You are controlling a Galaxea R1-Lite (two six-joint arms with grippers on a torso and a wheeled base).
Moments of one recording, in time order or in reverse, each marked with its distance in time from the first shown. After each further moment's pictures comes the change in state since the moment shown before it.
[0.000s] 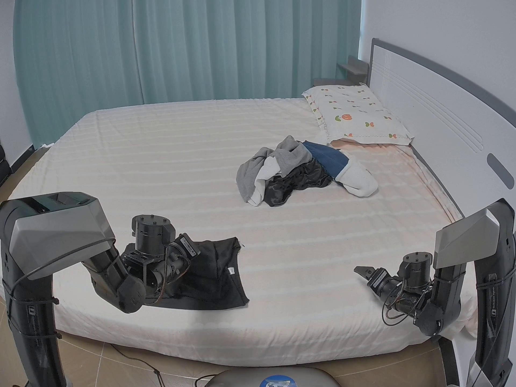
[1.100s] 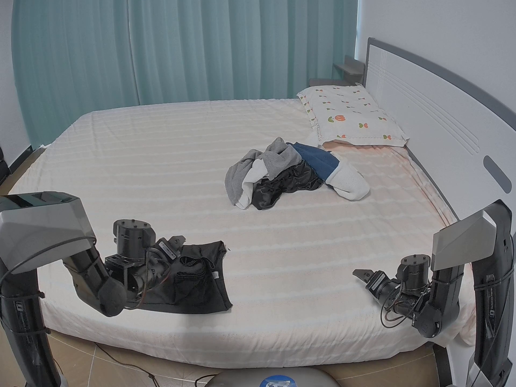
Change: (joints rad) left arm 0.092 -0.091 0.154 -0.003 -0.024 -0.130; right arm 0.008 0.014 0.002 -0.001 -0.005 -0.002
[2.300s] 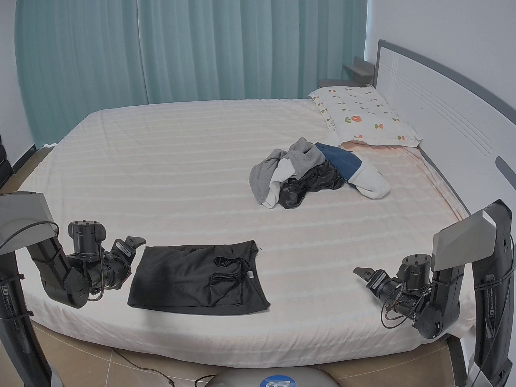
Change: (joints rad) left arm 0.264 -0.023 0.077 -0.005 -0.266 -0.091; right arm 0.000 -0.001 0.014 -0.038 -0.004 -0.006
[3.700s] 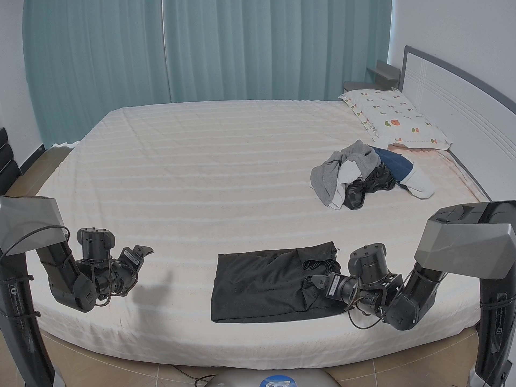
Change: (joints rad) left arm -0.033 0.065 -0.004 -0.010 0.015 0.011; right arm 0.274 -0.150 -0.310 0.594 -0.198 -0.289
